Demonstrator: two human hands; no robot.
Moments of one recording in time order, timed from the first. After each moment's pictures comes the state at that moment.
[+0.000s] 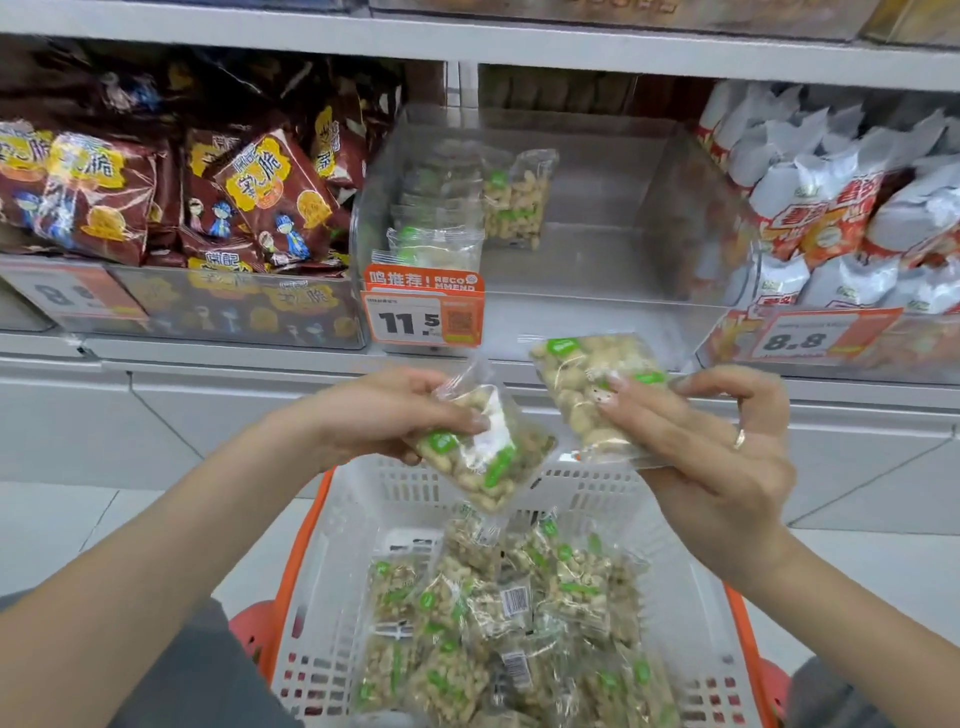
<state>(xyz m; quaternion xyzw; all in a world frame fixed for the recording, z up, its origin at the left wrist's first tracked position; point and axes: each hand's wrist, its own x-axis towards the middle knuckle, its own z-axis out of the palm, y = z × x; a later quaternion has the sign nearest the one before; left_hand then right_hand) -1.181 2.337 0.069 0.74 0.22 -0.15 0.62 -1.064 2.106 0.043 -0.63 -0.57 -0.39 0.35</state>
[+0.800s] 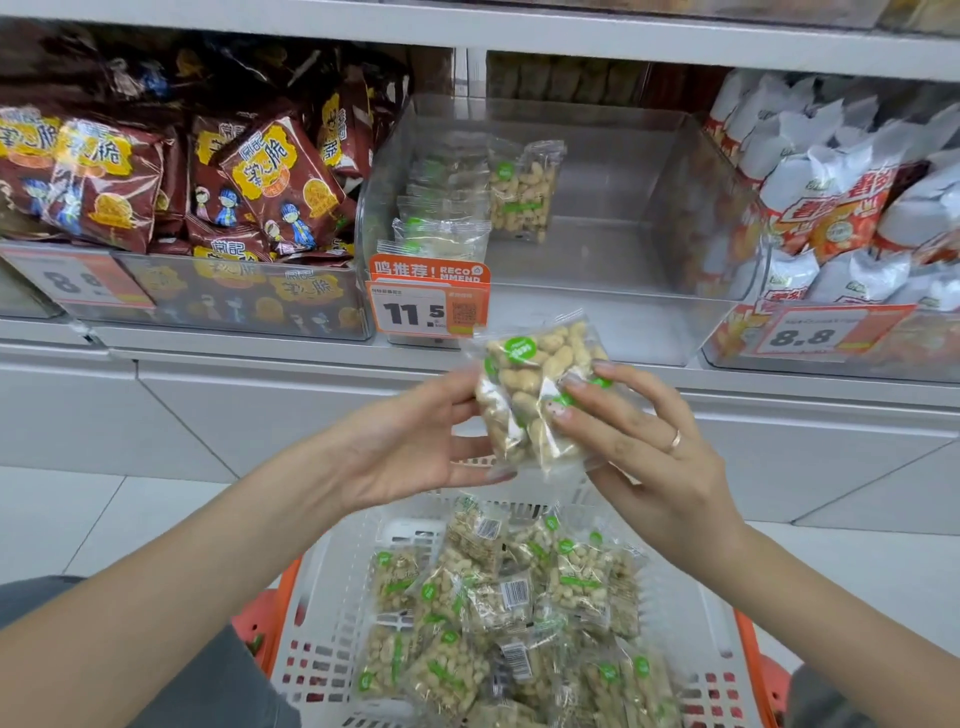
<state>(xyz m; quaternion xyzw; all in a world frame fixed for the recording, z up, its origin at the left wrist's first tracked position) -1.190 2.314 0.053 0.46 0.16 -0.12 0.87 -1.068 2.121 0.021 -0.63 -0.63 -0.25 0.37</state>
